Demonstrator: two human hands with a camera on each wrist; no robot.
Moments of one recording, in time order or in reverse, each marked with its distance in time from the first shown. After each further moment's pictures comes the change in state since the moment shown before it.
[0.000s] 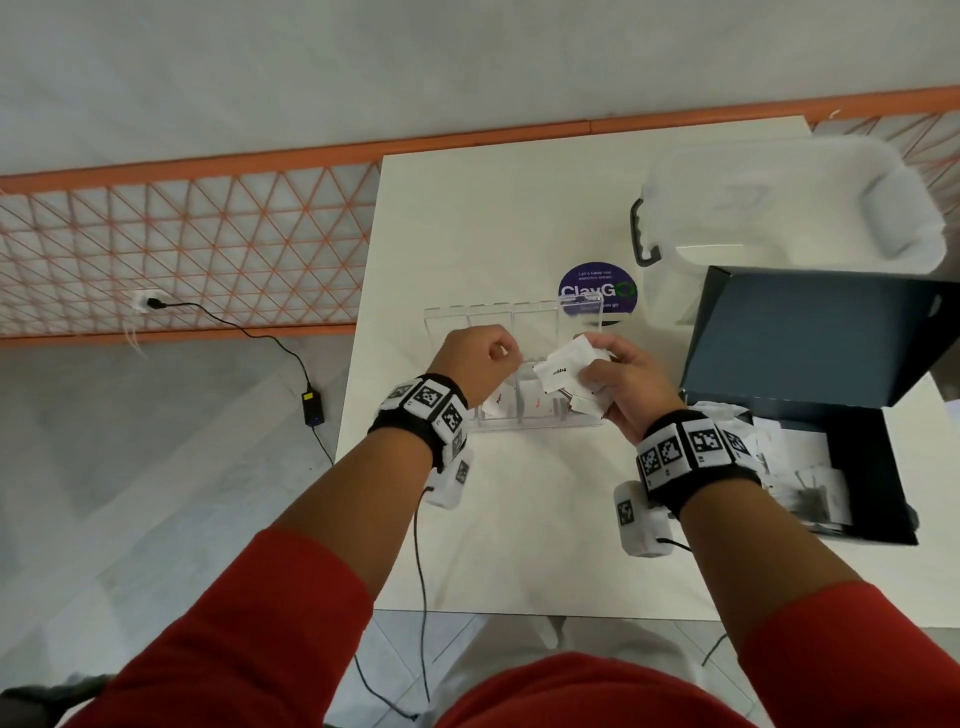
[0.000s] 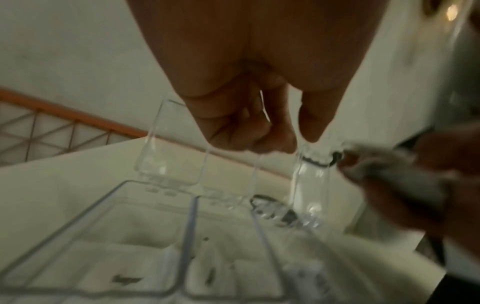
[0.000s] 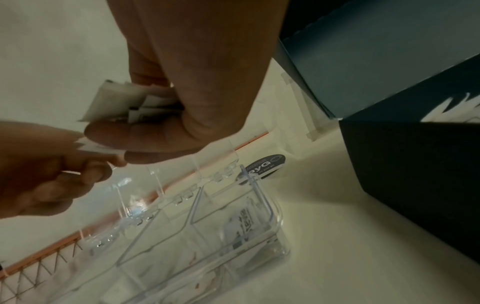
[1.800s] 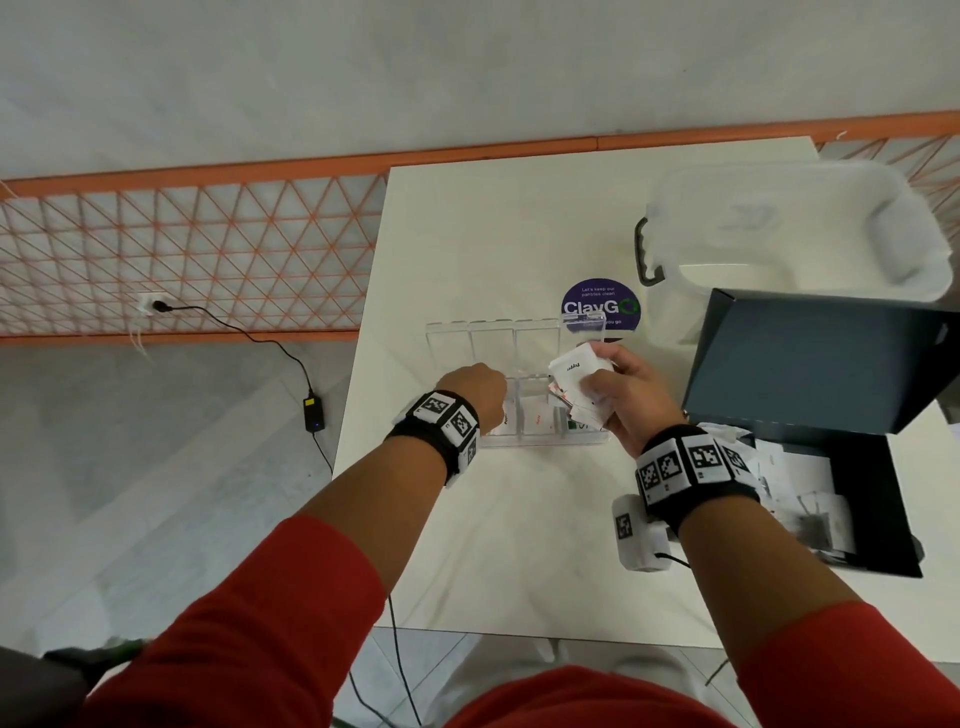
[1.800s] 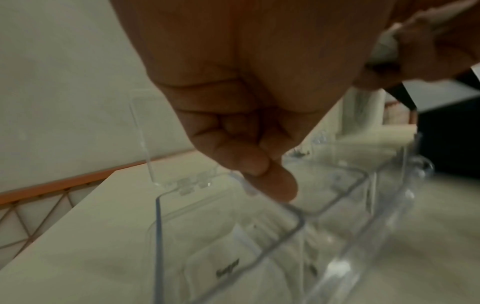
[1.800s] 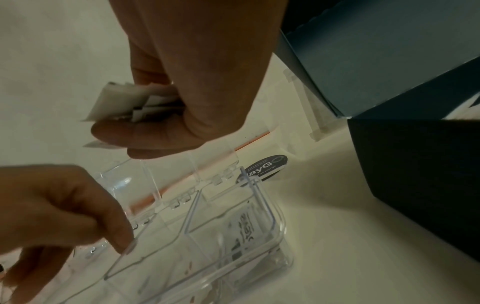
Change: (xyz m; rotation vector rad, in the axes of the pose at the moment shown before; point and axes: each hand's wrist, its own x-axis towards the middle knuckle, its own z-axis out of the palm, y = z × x) left_hand 0.010 0.005 0.011 0.801 -0.408 -0.018; right_hand 0.008 -0.005 0.003 -0.027 0.017 -0.026
